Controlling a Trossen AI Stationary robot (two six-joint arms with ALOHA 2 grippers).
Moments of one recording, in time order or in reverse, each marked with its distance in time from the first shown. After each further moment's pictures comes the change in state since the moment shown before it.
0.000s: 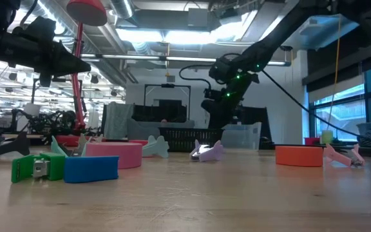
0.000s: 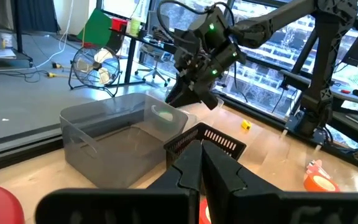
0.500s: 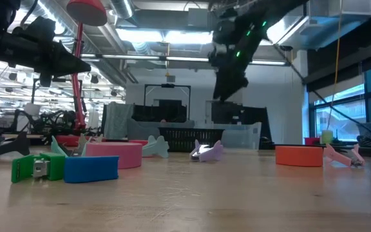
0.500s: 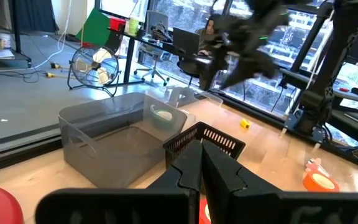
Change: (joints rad) left arm 0.000 0.000 0.000 -0.003 0.007 0.005; right arm 0.166 -0.272 0.050 -0.421 -0.085 -0.022
